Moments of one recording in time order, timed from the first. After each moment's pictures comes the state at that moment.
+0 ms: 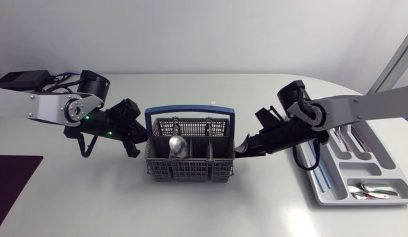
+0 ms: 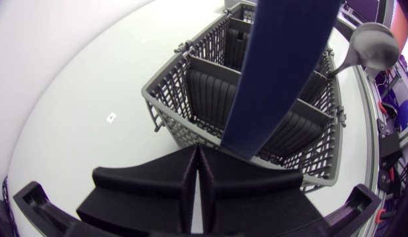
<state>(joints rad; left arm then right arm) -0.16 1.73 0.96 -0.26 0.53 0.78 0.24 1.75 0.94 -0.38 -0.82 -0.06</state>
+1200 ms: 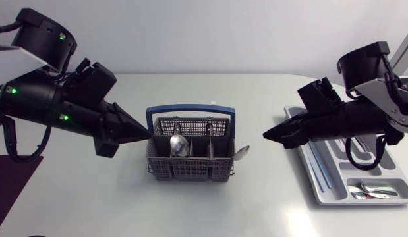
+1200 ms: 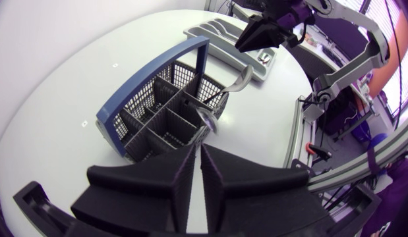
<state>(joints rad) -0.34 1.25 1.07 -0.81 0.56 0.44 0.19 1.25 0.86 -0.52 -0.49 -0.24</state>
